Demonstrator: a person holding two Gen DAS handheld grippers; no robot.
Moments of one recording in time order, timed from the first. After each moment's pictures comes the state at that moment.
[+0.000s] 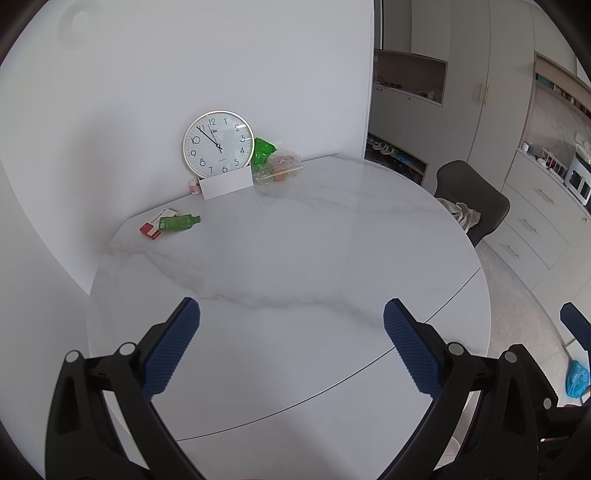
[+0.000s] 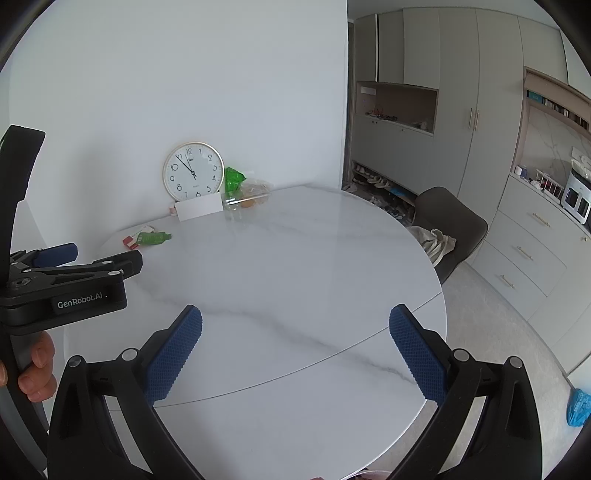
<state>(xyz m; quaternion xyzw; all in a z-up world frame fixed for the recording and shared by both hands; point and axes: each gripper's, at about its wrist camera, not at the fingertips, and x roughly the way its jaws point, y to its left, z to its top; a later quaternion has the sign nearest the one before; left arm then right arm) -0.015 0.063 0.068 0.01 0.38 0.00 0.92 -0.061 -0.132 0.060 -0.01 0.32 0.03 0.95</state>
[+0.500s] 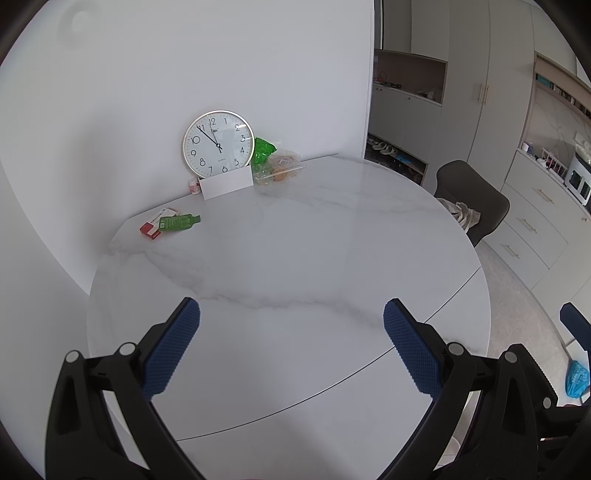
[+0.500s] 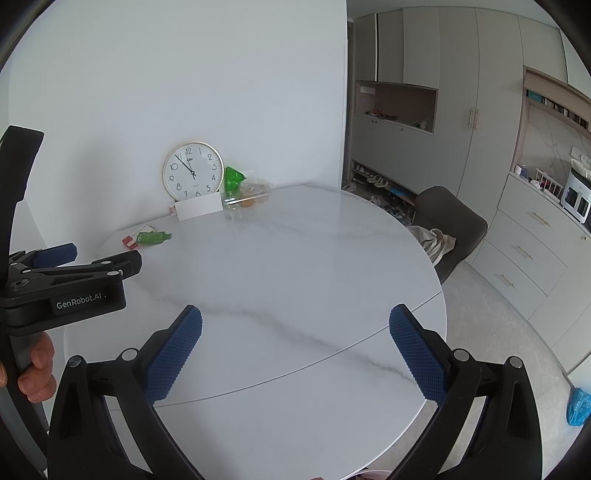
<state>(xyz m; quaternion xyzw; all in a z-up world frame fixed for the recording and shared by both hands) -0.012 0.064 0.067 0.01 0.38 0.00 0.92 -0.061 -0.134 0.059 -0.01 0.32 0.03 0.95</state>
